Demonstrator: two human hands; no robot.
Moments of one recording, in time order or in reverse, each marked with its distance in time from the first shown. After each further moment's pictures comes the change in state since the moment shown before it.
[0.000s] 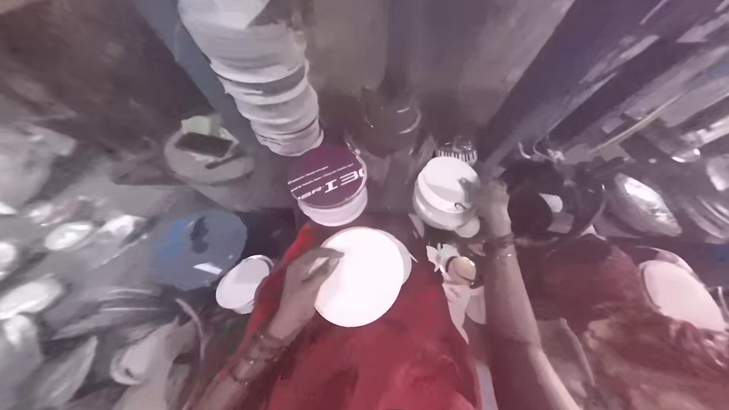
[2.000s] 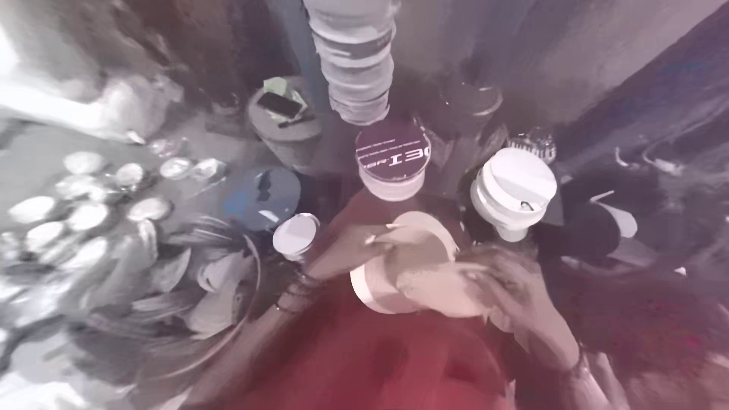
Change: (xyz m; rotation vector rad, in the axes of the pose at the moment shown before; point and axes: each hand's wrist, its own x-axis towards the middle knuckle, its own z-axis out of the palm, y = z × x) left_hand 0.015 0.010 -0.038 0.334 -0.395 -0.057; right_hand -0.150 -0.078 -0.034 0.794 -0.386 -0.890
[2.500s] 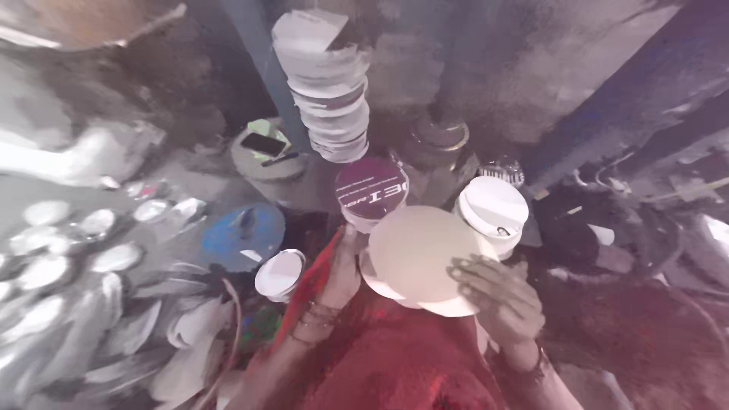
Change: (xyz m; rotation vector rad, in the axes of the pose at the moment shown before) left_hand 0.050 0.001 0.035 -0.726 0.513 -0.020; right_hand 0.019 0.015 0.004 -0.479 0.386 -0.412
